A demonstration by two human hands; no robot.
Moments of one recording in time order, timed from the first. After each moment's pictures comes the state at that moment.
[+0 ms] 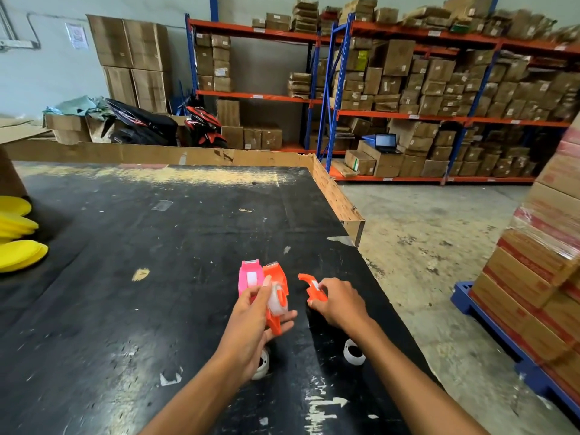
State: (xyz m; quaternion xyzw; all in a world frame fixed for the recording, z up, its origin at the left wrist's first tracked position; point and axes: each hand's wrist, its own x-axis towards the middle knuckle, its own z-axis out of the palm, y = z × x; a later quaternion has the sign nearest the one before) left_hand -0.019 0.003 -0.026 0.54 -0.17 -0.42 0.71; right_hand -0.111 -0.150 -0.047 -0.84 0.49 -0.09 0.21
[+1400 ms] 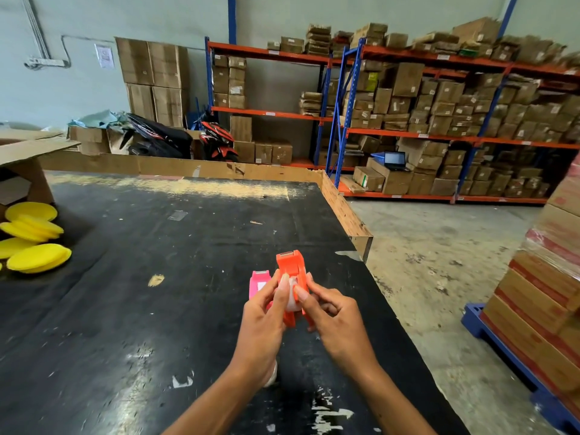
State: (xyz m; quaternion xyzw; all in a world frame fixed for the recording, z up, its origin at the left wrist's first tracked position) left_hand -0.032 0.009 -0.011 0.46 -0.32 -0.32 0.76; right_hand -0.126 -0.056 0.008 -0.70 0.23 -0.37 0.56
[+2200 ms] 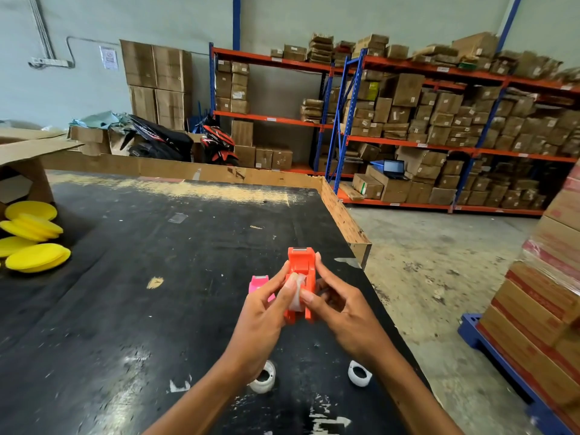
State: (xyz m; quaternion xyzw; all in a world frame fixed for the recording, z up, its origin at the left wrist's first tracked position) left_hand -0.022 0.017 0.009 0.45 -0.43 -0.32 0.72; right_hand -0.136 -0.077 0.029 -0.81 0.18 -0.30 0.48
